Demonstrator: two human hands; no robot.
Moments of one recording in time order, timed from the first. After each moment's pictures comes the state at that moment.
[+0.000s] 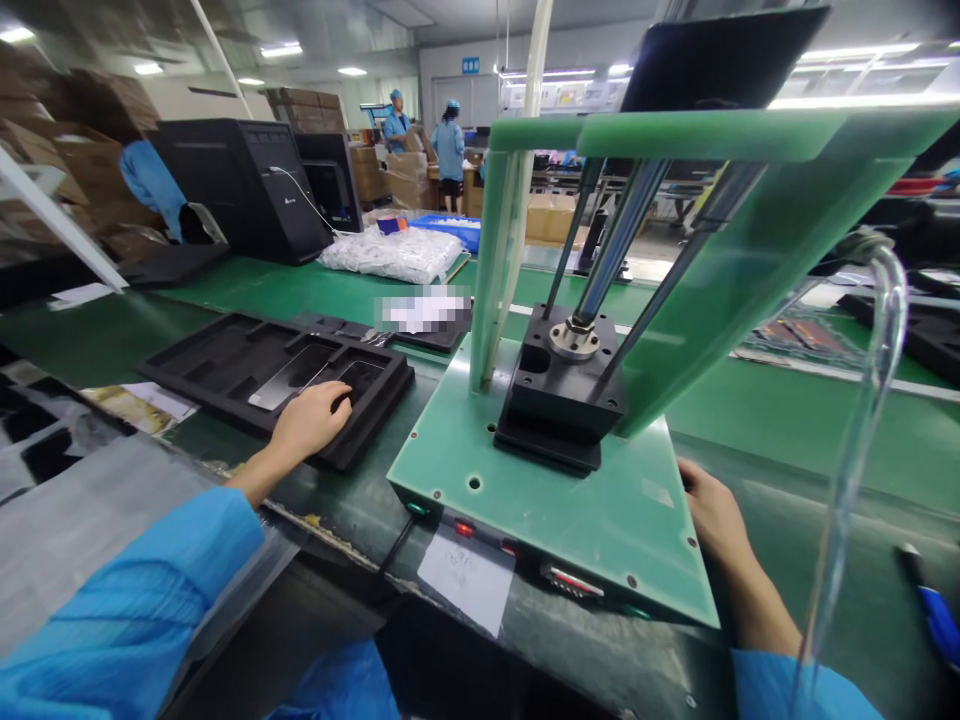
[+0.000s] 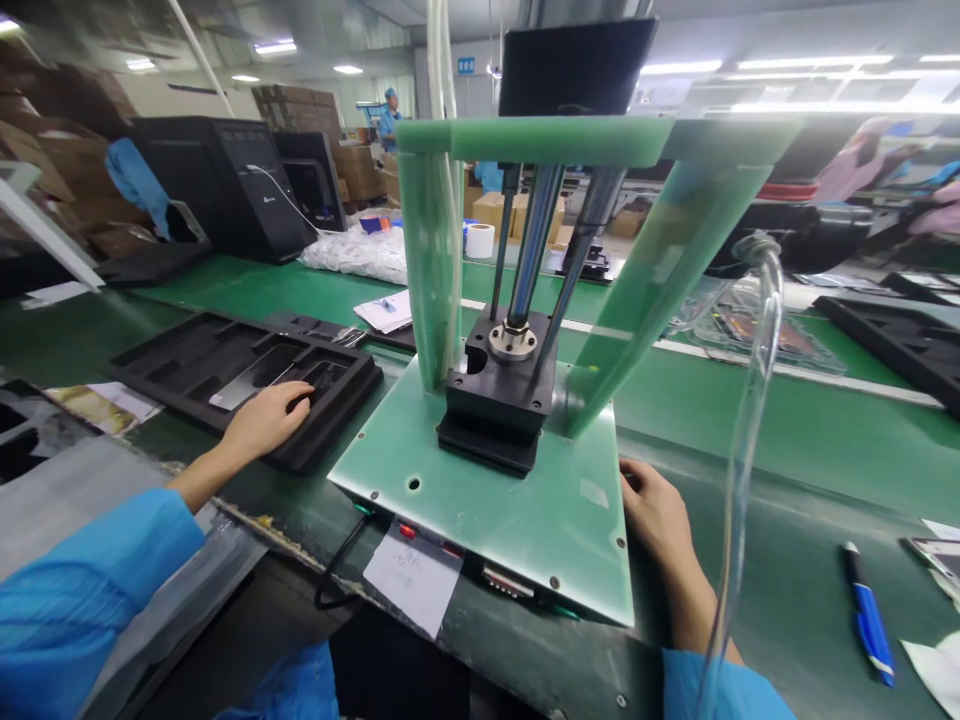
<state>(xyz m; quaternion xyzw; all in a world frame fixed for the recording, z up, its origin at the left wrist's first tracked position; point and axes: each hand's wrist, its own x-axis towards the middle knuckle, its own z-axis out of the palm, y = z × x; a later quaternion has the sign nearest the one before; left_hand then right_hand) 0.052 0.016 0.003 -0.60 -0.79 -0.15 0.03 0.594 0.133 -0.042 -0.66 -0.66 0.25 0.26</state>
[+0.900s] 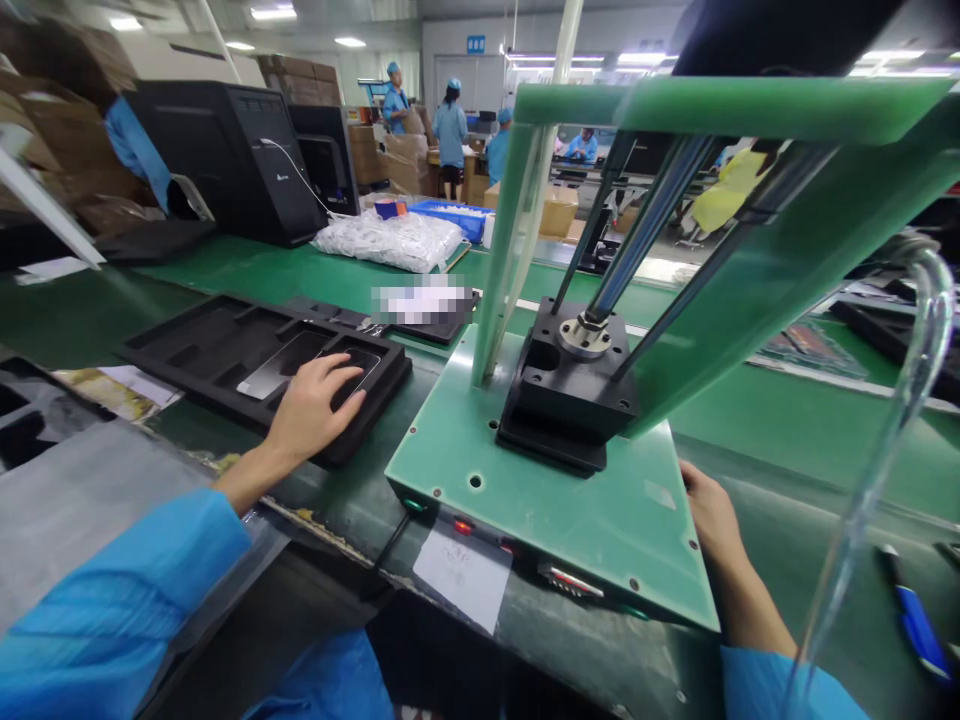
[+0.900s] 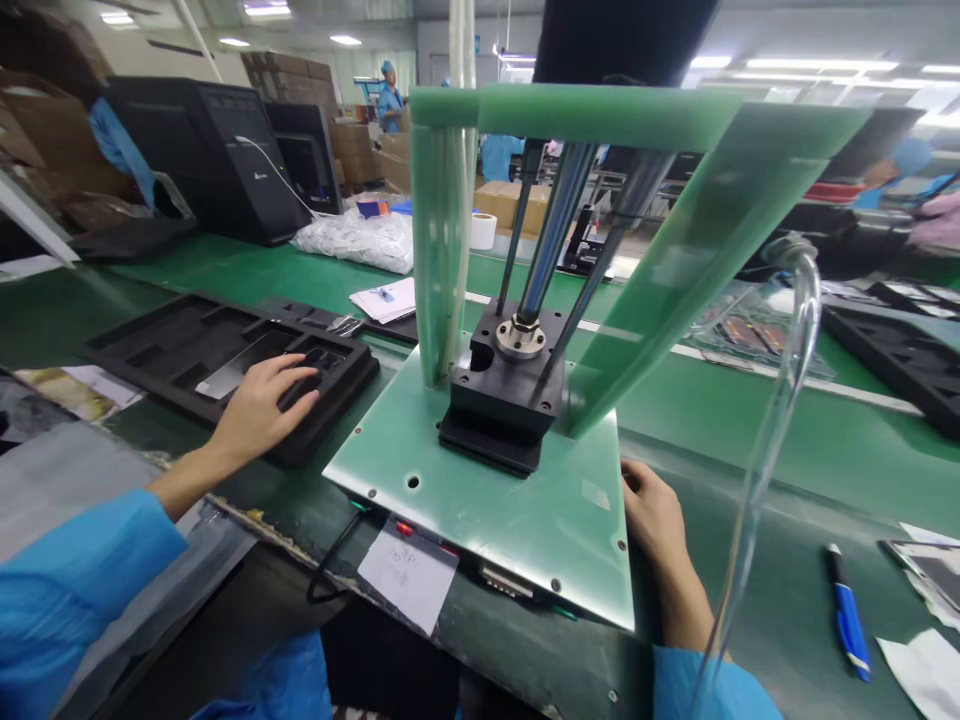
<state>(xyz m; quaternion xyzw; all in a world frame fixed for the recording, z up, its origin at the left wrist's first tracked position) 0.083 0.006 0.018 -0.67 -0.68 -0.26 0.14 0.589 0.128 -0.032 -0.67 -0.64 0.25 0.27</state>
